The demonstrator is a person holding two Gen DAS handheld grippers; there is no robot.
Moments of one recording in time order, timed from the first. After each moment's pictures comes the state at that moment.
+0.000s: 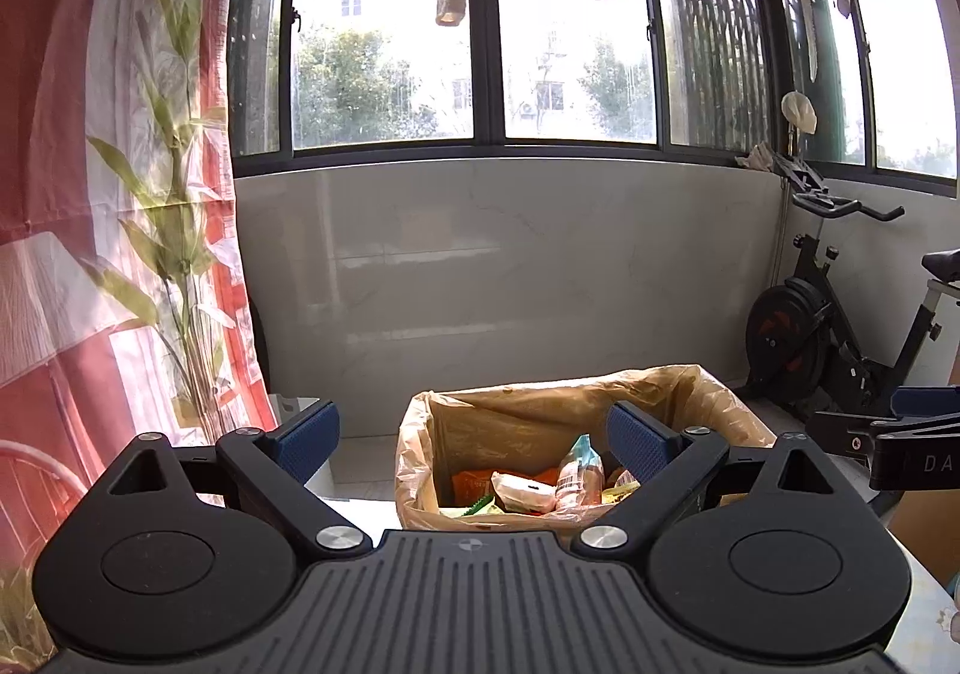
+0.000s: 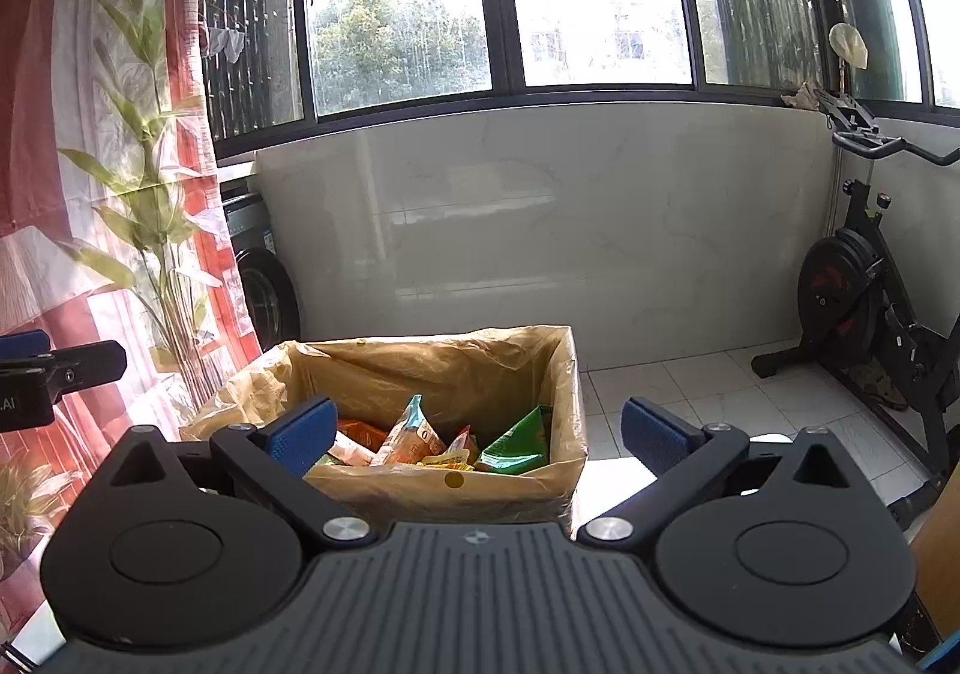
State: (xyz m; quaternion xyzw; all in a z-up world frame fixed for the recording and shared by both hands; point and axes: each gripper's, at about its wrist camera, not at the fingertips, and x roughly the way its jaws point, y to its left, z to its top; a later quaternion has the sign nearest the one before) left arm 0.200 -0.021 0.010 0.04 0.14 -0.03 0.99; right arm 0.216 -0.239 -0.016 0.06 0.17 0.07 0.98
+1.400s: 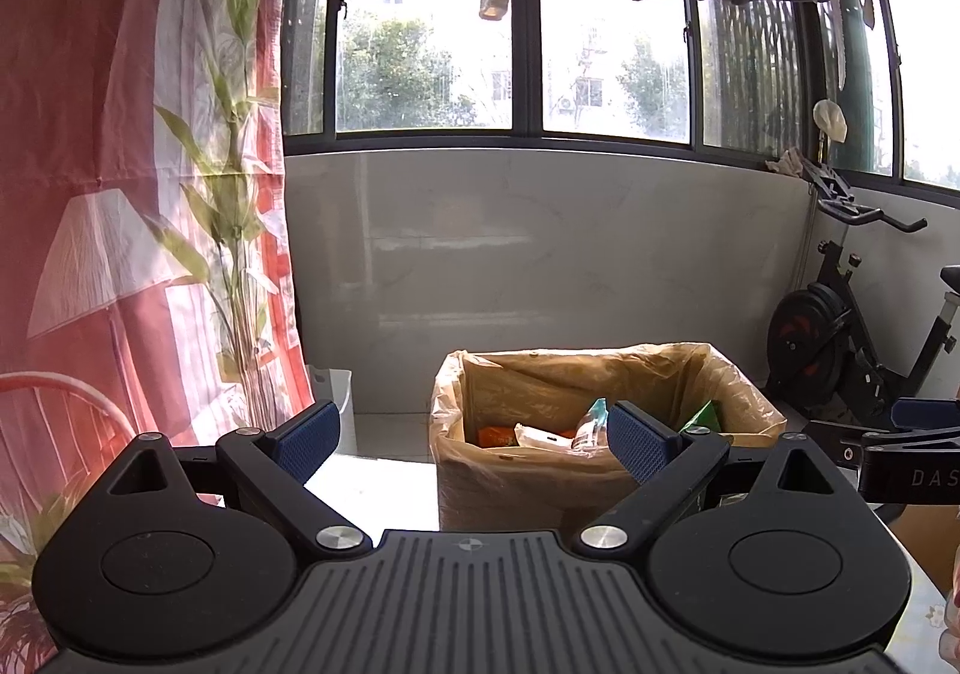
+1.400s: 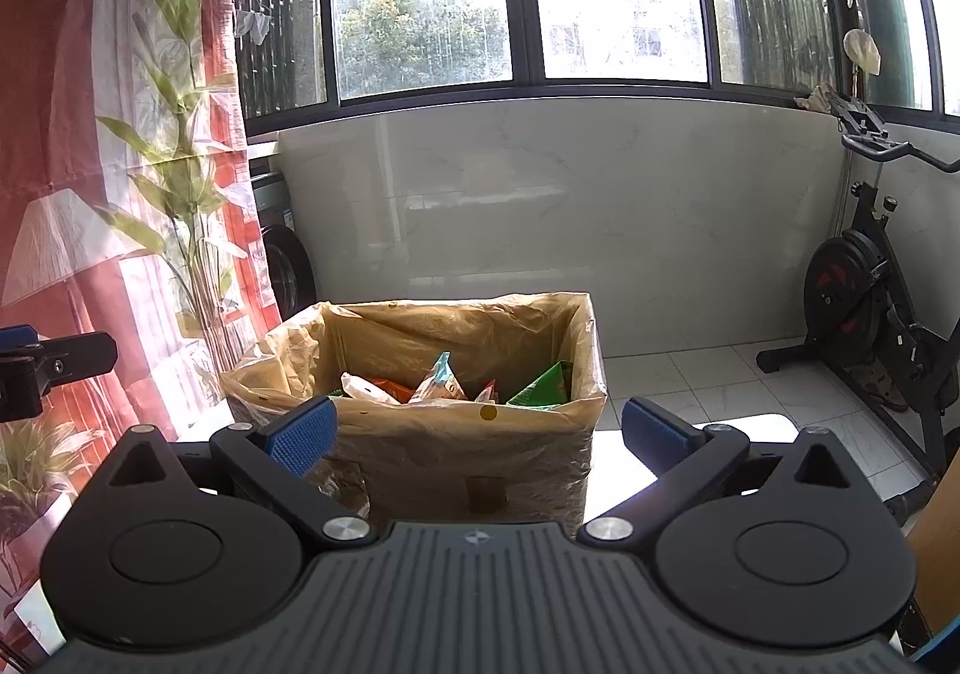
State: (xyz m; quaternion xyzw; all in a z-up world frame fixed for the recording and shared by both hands) left arm 0.152 -0.009 0.001 0.02 0.15 0.01 0.99; right arm 0.175 -0.227 -0.025 0.05 0.18 0.08 0.98
